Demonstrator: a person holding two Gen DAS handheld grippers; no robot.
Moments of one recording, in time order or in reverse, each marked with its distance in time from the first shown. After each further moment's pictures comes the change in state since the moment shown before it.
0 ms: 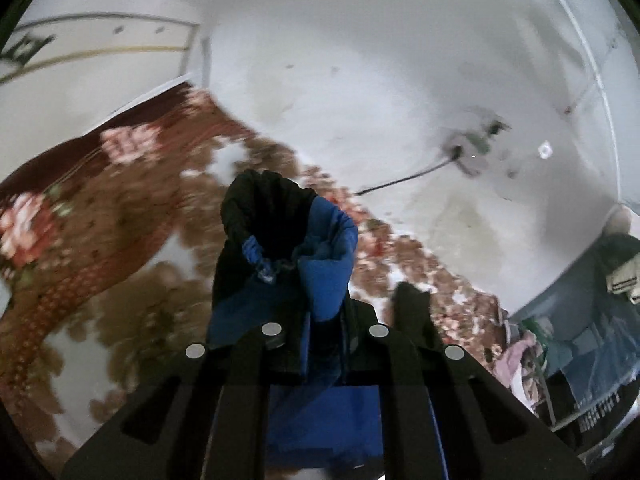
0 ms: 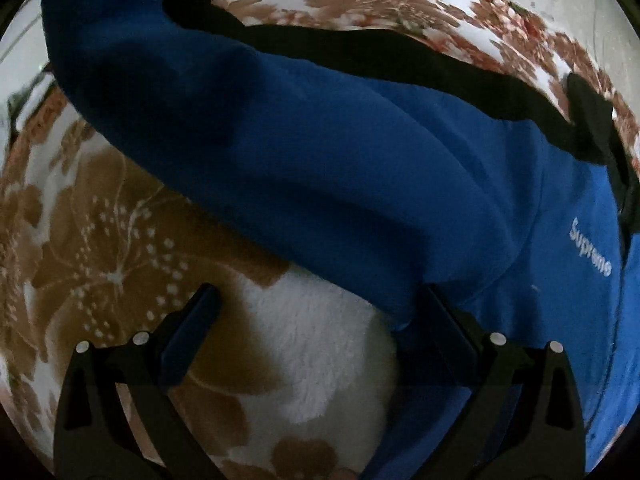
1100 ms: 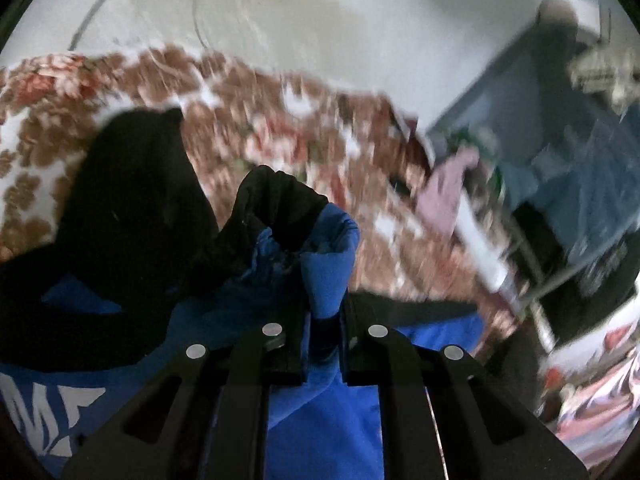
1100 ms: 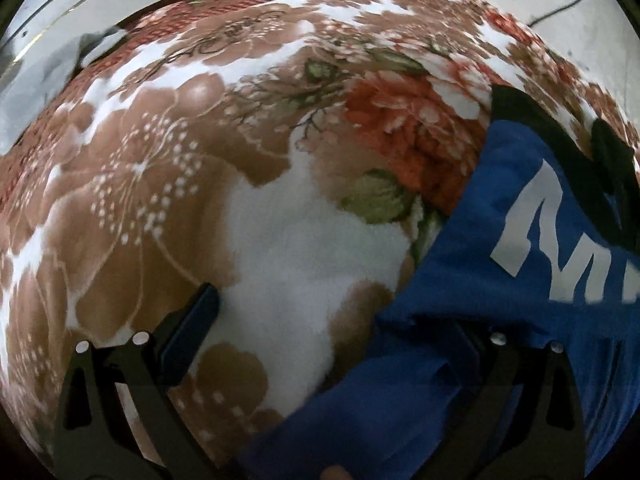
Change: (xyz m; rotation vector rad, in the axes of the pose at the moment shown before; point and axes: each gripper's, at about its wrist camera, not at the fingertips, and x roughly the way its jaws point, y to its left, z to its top) left arm 0.304 -0.435 -0.309 0.395 0.542 -0.228; right arm -0.013 -0.023 -0.055 -0.244 -0.123 0.102
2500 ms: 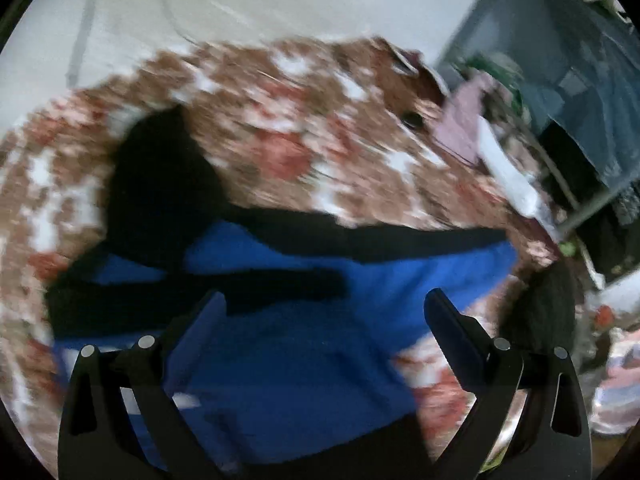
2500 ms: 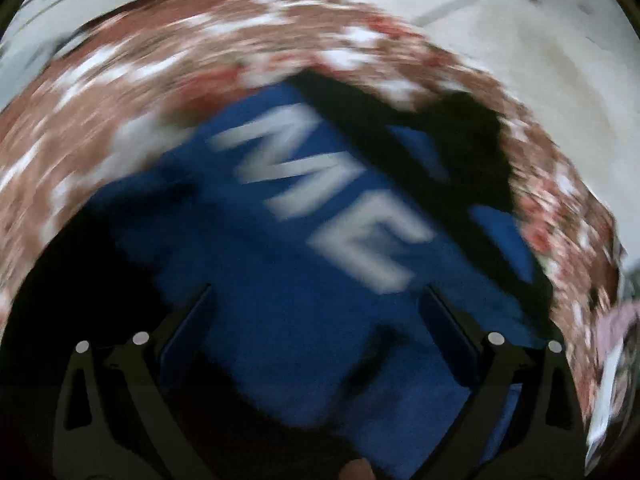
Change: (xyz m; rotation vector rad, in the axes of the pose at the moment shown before) left arm -0.061 -0.061 -0.005 0.155 0.144 0.241; right arm -0.142 -0.145 -0.101 0.051 -0.013 -0.304
